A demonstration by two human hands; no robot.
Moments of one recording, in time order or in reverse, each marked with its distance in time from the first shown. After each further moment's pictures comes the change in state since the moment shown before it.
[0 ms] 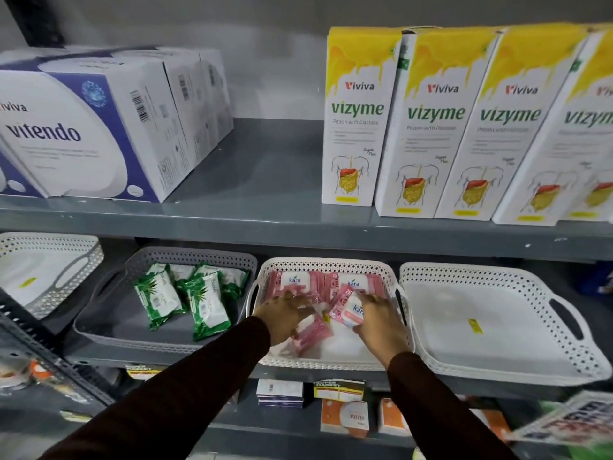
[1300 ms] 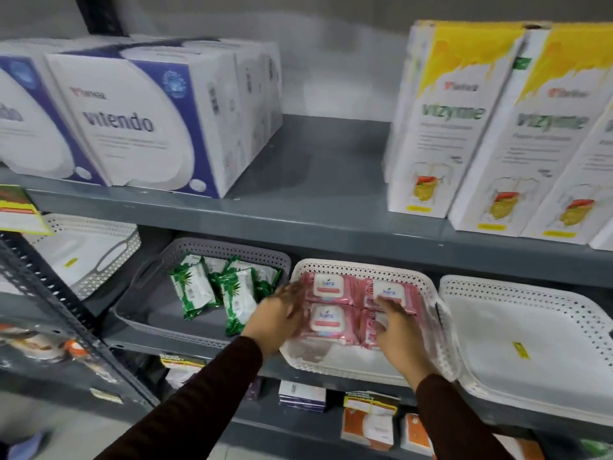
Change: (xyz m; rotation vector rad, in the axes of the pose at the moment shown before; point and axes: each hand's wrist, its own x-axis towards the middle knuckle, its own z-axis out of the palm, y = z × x) left_hand -0.055 -0.028 0.001 -0.712 0.446 -0.403; right_hand -0.007 -0.034 -0.003 0.472 -0.039 0.033
